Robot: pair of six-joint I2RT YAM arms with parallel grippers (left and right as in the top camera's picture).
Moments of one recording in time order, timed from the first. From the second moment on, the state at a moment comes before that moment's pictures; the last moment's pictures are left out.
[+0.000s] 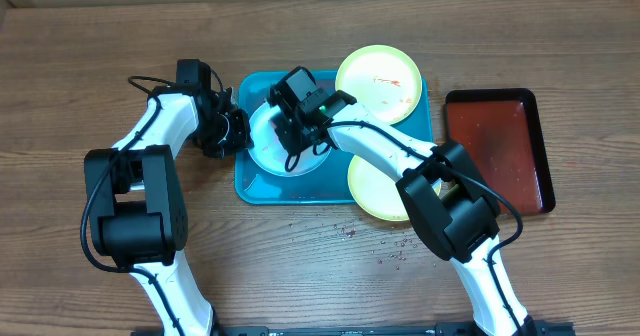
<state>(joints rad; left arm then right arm) 0.04 2.05 1.36 -0.76 0.39 -0.20 0.69 2.30 1.76 -0.60 -0.16 0.10</state>
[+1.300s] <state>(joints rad) -0.02 2.06 1.46 -0.83 0.29 -0.12 0.34 1.95 2.00 -1.20 -0.26 0.20</state>
